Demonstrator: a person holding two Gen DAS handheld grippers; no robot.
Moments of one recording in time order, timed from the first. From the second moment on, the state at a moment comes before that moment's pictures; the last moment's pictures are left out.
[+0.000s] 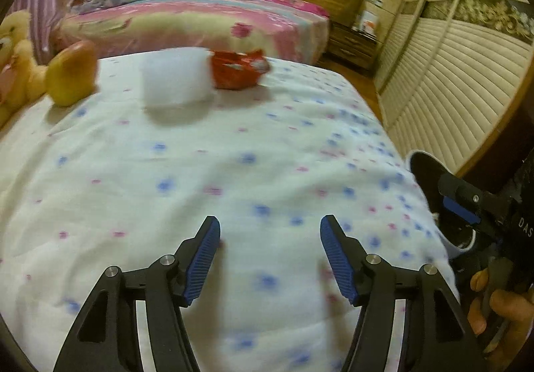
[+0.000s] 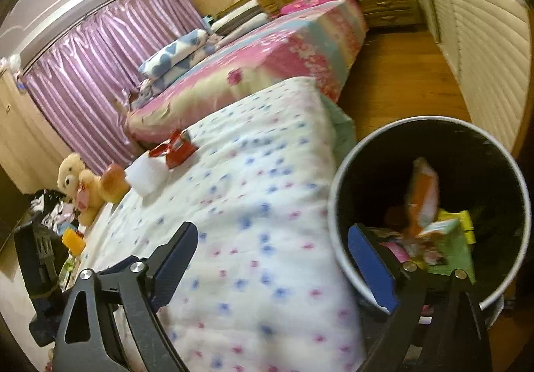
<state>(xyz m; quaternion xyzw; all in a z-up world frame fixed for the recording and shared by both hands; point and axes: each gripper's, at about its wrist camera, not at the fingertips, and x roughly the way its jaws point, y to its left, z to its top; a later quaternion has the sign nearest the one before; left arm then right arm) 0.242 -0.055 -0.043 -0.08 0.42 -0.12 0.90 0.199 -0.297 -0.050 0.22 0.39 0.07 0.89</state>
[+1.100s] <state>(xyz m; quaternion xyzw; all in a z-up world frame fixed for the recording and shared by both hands) 0.359 0.032 -0.062 -0.07 0.42 -0.08 0.90 0.326 -0.187 -0.062 0.12 0.41 0.19 0.88</state>
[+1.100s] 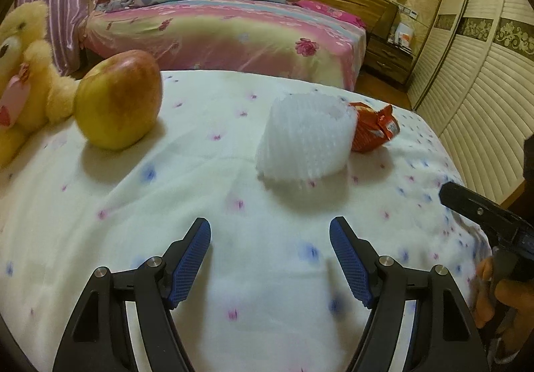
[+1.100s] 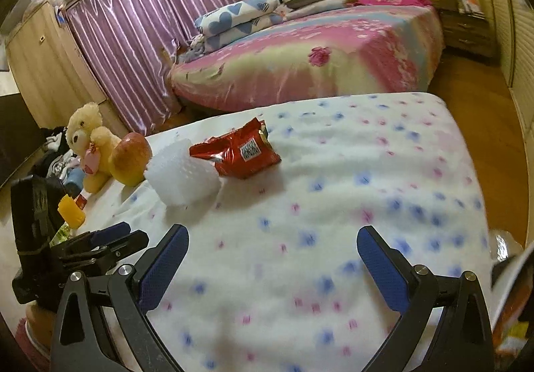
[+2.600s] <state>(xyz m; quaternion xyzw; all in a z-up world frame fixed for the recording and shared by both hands) 0.363 0.049 -0.070 -0.10 0.37 -0.09 0.92 0.379 -0.137 -0.063 0.13 0.41 0.24 0.87</state>
